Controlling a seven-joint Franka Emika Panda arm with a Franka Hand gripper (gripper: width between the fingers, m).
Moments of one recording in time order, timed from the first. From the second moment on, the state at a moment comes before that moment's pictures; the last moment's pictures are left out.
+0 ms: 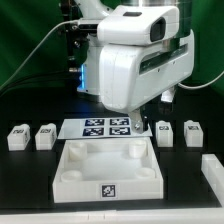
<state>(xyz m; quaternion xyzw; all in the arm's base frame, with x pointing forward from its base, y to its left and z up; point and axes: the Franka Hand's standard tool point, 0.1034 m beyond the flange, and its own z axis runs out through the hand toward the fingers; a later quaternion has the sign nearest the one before) 0.566 0.055 0.114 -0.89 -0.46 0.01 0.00</state>
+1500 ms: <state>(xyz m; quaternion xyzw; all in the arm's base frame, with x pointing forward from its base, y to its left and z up) 0.431 -0.007 0.011 -0.69 -0.72 0.02 0.04</state>
